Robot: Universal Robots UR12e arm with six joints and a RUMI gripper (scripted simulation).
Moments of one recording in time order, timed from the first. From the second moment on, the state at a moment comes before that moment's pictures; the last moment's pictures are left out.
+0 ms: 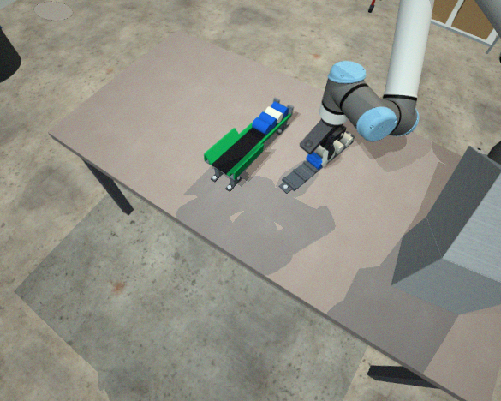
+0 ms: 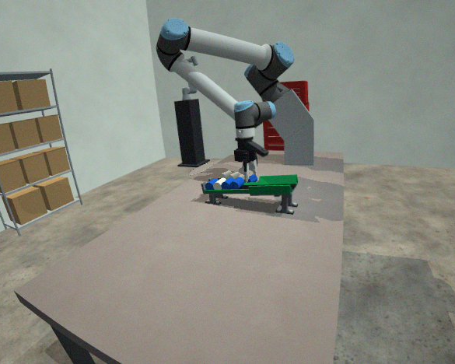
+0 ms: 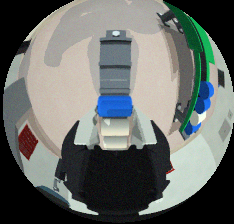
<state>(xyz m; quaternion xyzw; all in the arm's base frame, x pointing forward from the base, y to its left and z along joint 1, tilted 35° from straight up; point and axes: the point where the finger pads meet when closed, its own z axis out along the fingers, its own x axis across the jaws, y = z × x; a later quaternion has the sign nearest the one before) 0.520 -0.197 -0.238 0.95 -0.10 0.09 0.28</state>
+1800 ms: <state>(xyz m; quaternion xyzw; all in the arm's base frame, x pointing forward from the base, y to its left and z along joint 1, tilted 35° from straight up) 0.514 -0.140 -0.158 0.95 -0.10 0.08 0.28</state>
